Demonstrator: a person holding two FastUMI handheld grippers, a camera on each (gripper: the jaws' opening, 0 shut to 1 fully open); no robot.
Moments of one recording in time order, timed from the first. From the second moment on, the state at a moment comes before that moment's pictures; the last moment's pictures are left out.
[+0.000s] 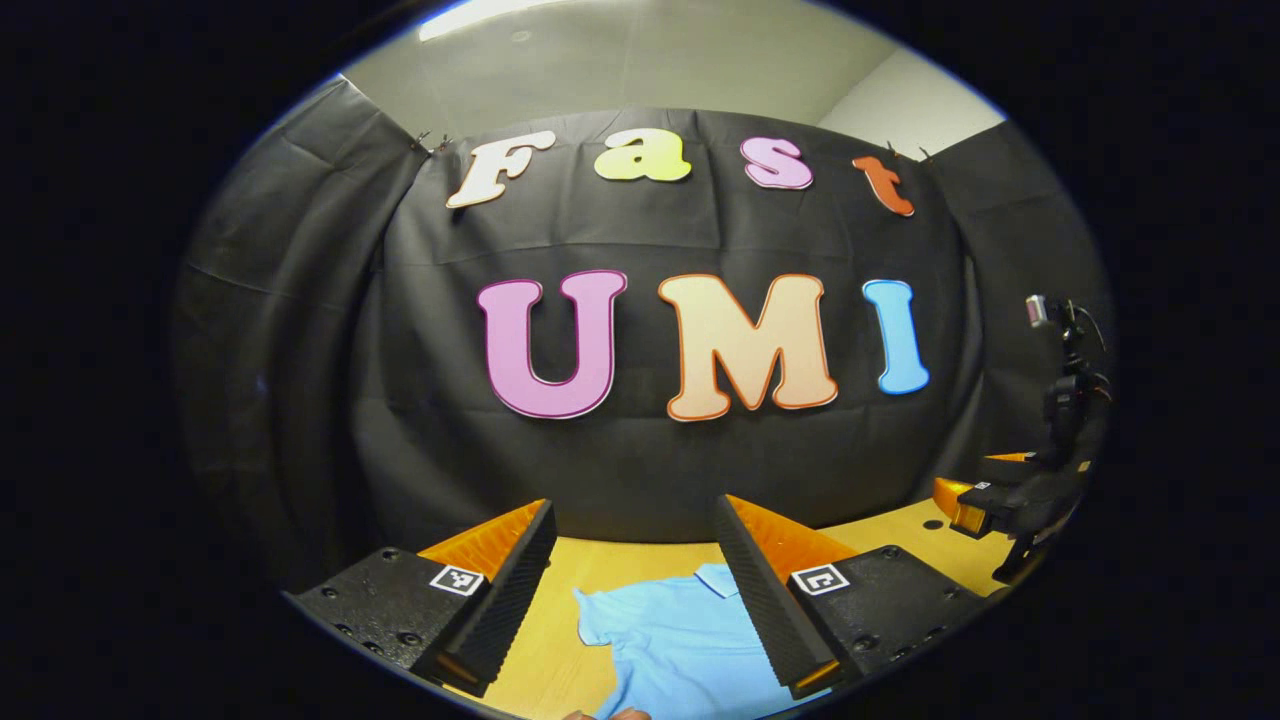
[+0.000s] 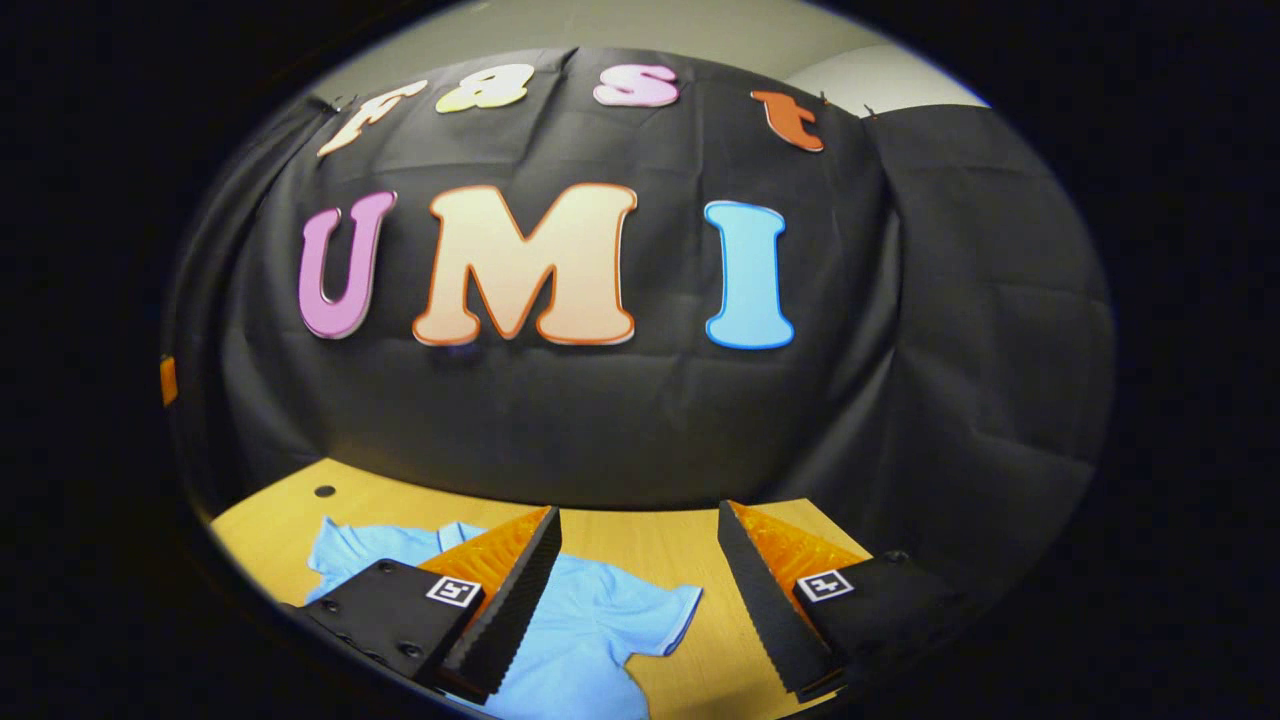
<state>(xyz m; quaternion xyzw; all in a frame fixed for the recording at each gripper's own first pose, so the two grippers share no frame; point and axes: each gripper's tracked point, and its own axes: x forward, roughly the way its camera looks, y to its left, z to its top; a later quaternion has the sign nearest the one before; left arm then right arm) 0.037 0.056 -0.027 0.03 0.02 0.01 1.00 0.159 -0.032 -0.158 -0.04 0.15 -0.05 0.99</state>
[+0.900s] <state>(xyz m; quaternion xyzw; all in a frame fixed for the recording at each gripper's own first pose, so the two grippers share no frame) 0.062 0.093 -0.081 0.04 0.09 0.04 0.99 0.198 -0.093 -0.407 -0.02 0.39 -0.12 0.91</state>
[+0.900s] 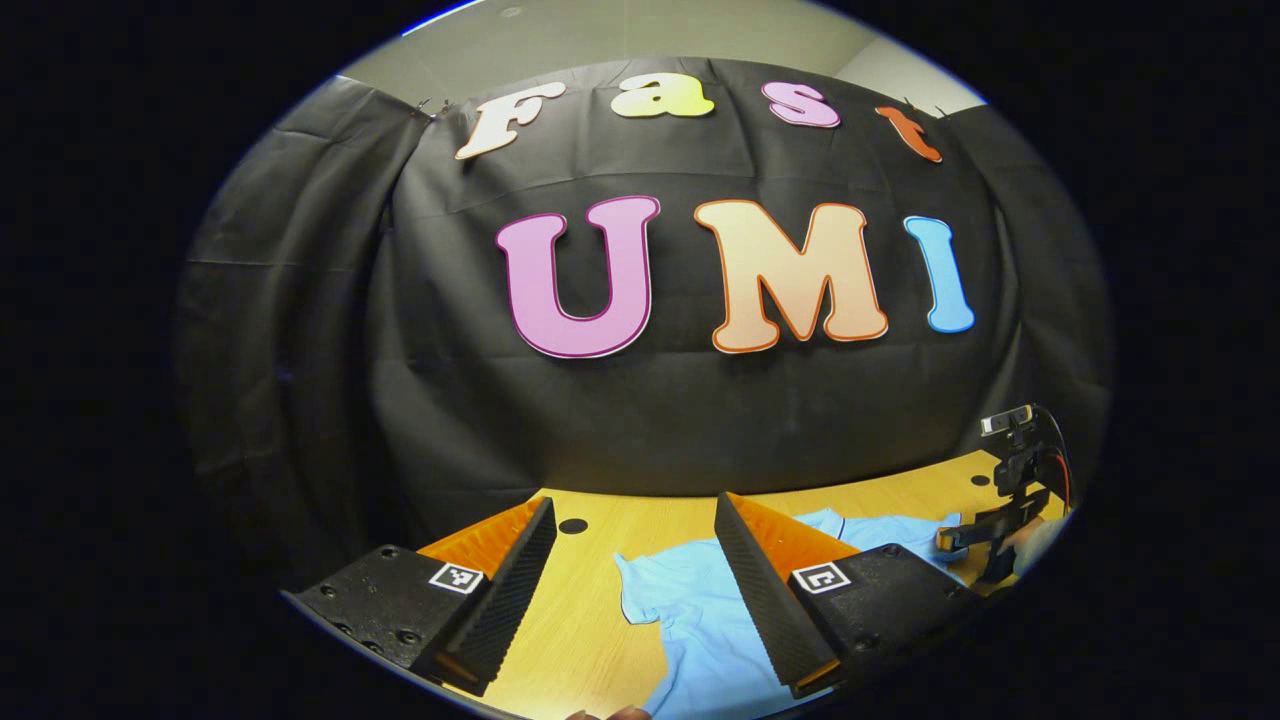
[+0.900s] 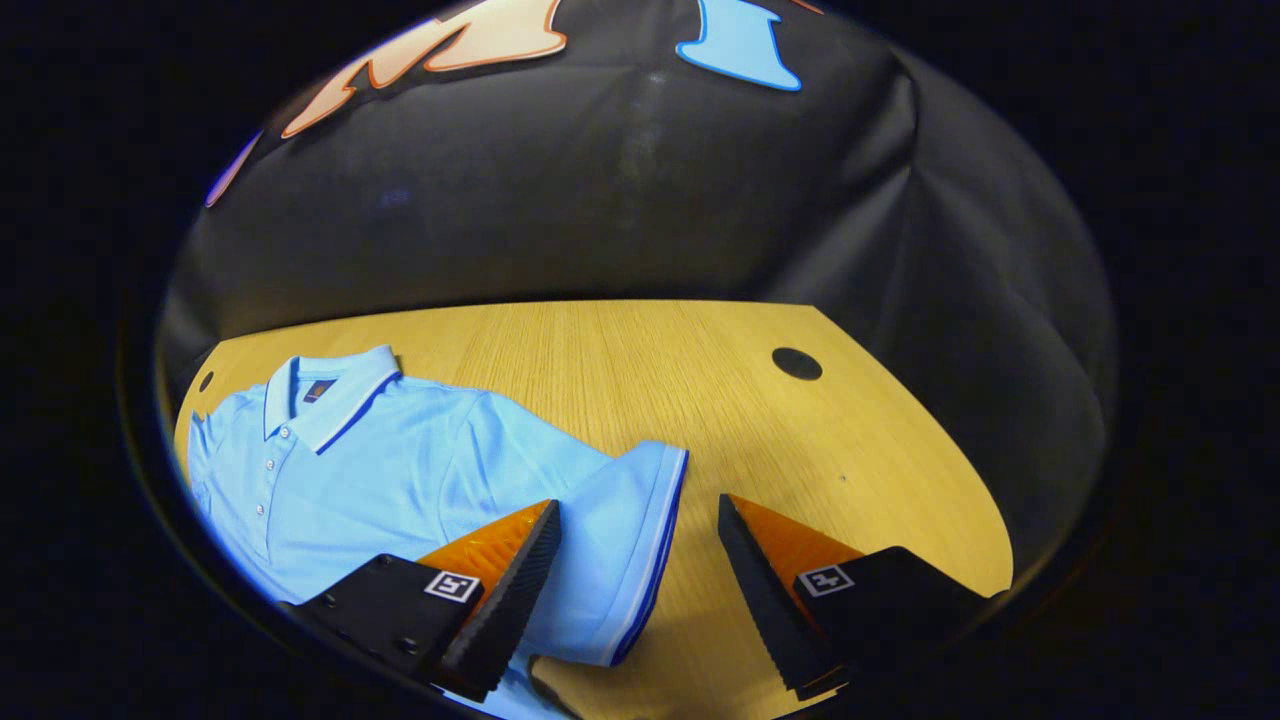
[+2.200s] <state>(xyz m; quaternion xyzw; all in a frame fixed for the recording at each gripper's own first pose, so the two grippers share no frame) 0.064 0.101 -0.112 0.02 0.12 0.05 0.99 0.218 0.096 -0.360 0.12 0.37 0.03 0.92</state>
